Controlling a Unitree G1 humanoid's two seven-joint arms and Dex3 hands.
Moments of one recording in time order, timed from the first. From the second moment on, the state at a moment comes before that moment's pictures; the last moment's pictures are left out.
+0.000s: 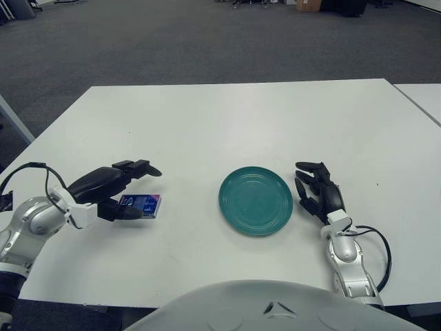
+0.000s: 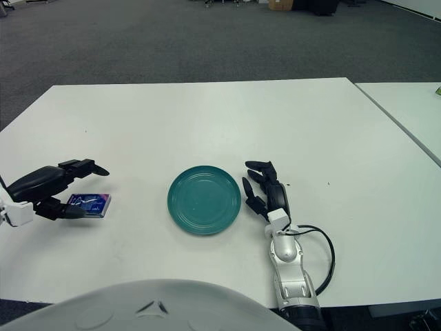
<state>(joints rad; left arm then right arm) 0.20 0.87 0.08 0.09 0.28 -0.66 -0.48 0.30 -0.10 0.01 0.05 -0.18 -0.26 -0.09</state>
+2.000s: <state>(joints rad) -0.05 0.86 -0.22 0.69 0.48 -0.71 -0.15 0.29 -0.13 -0.02 0.08 -0.13 -0.28 -0.05</state>
